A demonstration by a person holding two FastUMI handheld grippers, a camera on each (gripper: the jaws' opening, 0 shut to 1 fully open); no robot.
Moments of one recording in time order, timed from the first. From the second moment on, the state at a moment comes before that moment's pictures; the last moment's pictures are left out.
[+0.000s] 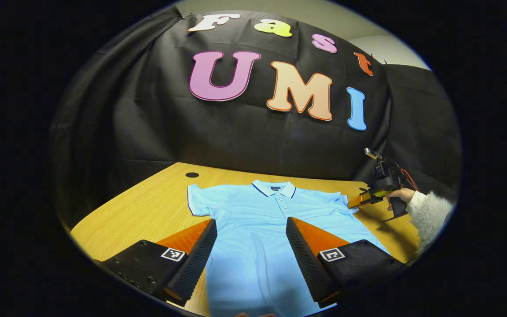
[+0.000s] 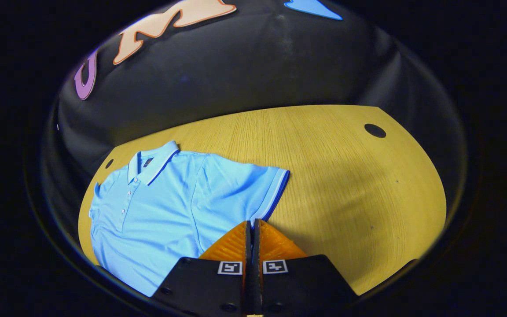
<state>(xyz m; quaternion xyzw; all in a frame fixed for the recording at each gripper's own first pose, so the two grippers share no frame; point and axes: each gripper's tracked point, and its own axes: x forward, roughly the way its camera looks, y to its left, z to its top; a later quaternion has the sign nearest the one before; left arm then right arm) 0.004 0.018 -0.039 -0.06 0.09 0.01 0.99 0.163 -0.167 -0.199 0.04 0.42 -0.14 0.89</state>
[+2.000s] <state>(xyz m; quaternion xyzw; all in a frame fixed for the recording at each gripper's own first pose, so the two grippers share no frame) 0.025 0.067 -0.053 -0.10 0.12 0.04 0.99 0.078 0.009 -0.079 0.15 0.21 0.09 0.96</state>
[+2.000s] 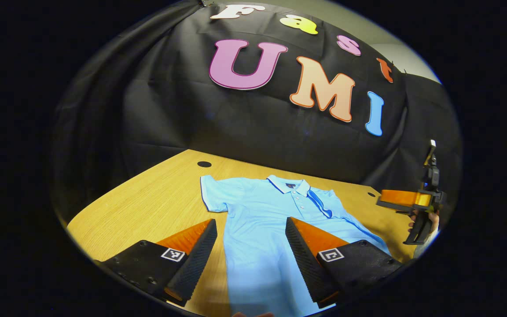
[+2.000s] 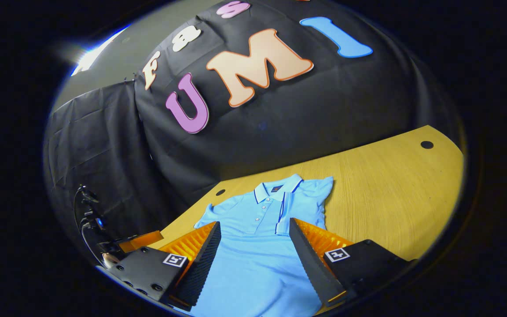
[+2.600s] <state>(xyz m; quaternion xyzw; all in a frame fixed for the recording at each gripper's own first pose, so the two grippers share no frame) 0.122 0.132 -0.055 -0.02 0.19 0.08 0.98 0.013 0.012 -0.078 0.14 0.19 0.10 0.97</state>
